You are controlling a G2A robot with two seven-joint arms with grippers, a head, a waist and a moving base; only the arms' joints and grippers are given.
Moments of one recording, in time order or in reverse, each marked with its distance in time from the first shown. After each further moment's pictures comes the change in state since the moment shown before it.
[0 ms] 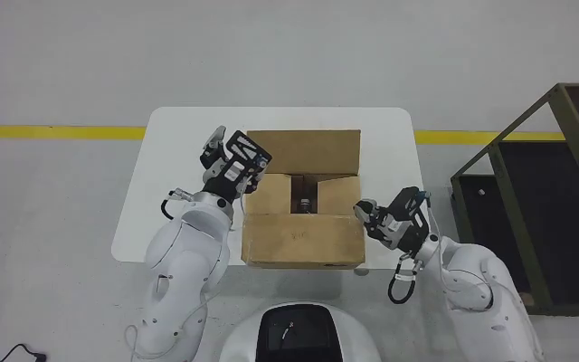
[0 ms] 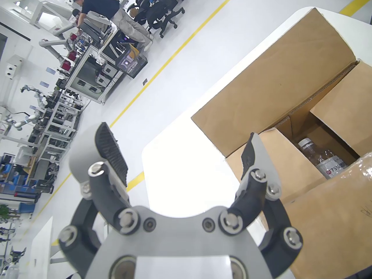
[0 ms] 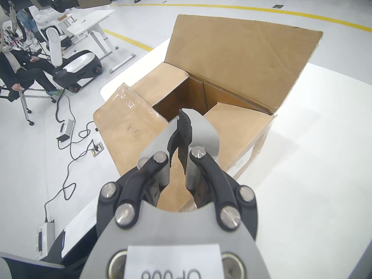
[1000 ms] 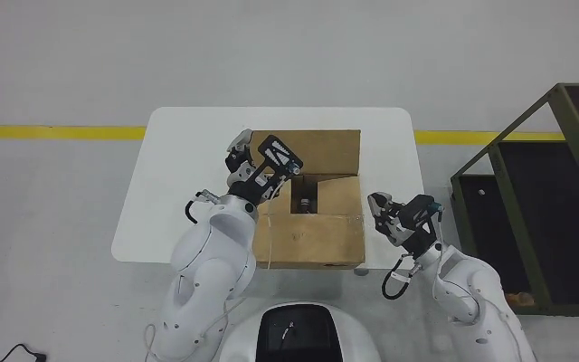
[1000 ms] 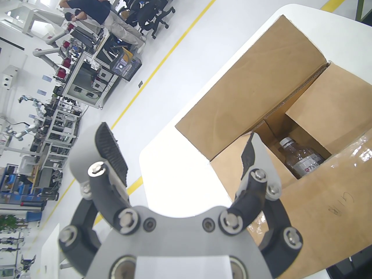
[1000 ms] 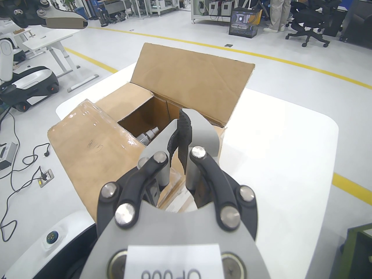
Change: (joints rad) left arm -0.037 -0.023 0.140 -0.006 0.046 0.003 -0.116; right arm -0.079 -0.030 0.018 -0.020 -0.372 0.078 -0.389
